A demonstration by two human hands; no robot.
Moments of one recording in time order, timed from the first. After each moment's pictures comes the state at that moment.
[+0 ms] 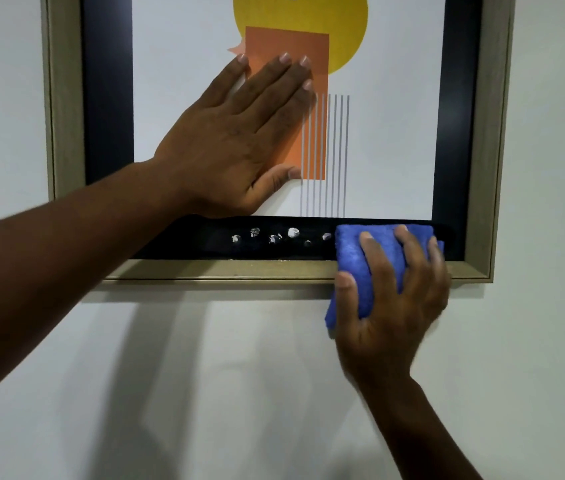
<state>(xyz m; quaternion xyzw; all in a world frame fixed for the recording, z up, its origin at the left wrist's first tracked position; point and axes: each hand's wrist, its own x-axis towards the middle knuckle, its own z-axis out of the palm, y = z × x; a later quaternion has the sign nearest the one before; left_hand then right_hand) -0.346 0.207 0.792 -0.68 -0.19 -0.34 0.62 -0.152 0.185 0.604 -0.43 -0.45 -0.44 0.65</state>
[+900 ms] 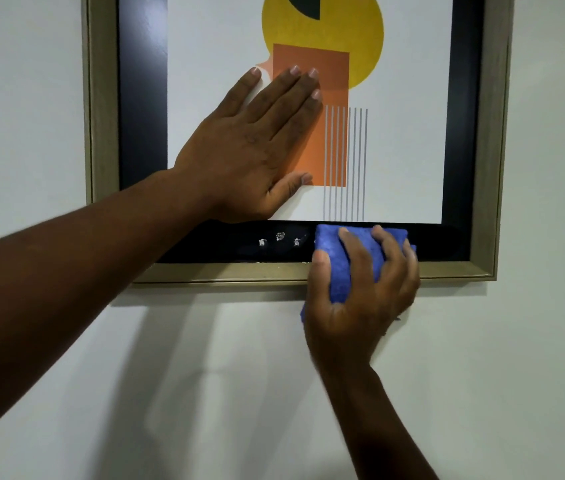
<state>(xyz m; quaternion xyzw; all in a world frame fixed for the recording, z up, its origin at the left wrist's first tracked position) -0.360 0.208 0.790 -0.69 -0.19 -0.35 0.61 -0.219 0.189 0.618 -0.42 -0.38 -0.38 0.73</state>
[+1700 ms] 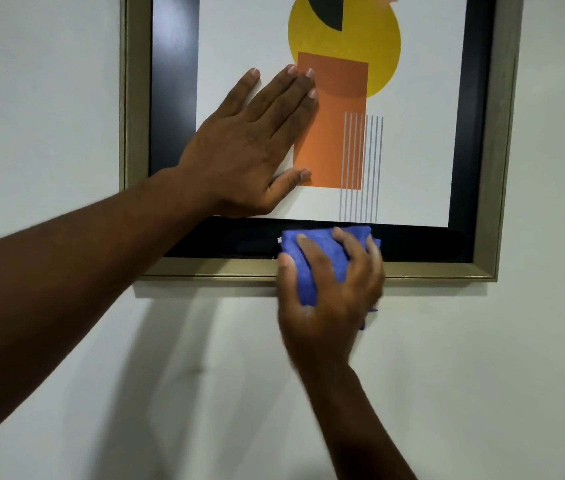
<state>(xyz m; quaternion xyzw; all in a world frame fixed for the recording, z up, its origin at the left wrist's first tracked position) -0.382 0.207 0.795 -0.71 -0.21 -0.35 0.58 -0.256 0.187 0.613 -0.41 -0.43 -0.41 0.70</state>
